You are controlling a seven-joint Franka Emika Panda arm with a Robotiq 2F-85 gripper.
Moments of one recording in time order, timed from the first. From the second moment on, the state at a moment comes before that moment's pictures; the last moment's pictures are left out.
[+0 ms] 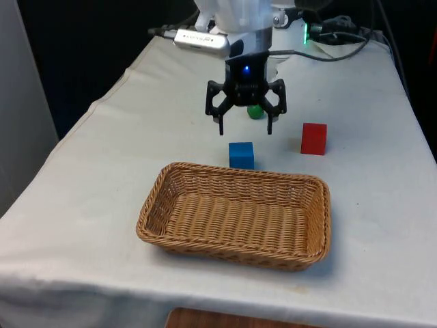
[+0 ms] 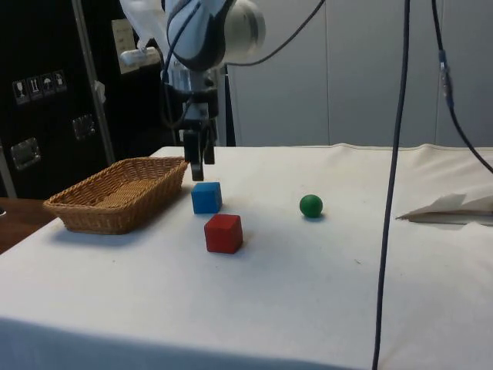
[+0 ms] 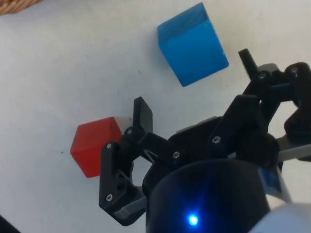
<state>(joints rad) 0.32 0.48 -0.41 -2.02 0.31 2.52 -0.45</state>
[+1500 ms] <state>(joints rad) 0.32 0.61 -0.39 -2.02 0.33 2.65 -0.45</state>
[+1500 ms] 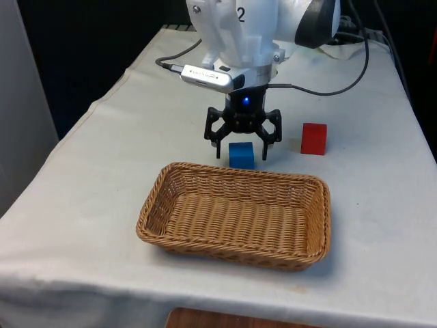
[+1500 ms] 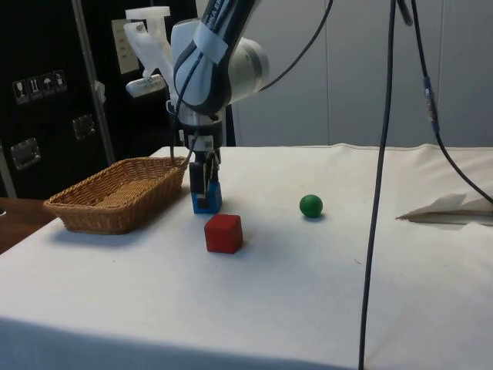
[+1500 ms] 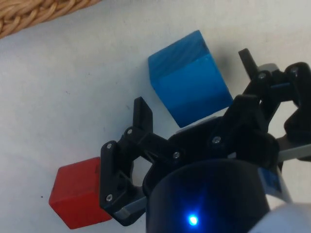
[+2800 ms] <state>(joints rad) 0.32 0.61 -0.39 -2.02 0.33 2.65 -0.45</state>
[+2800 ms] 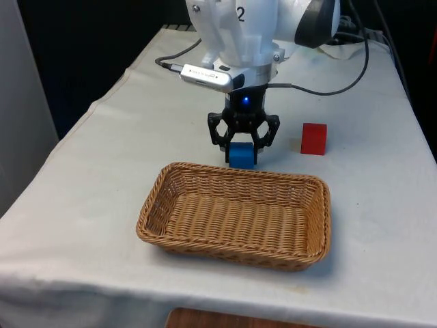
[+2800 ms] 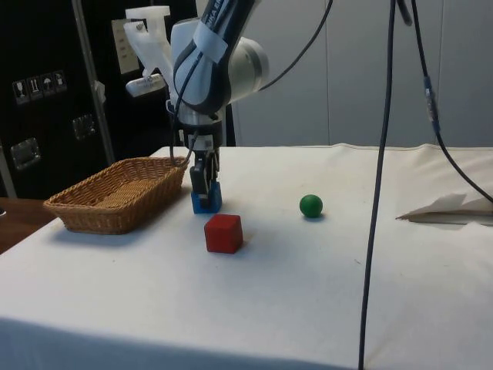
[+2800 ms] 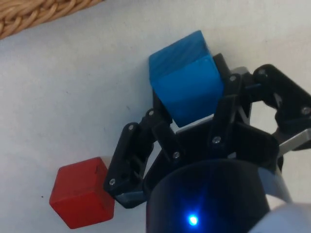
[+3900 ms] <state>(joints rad) 0.34 0.50 -0.40 -1.91 0.24 2.47 -0.31</state>
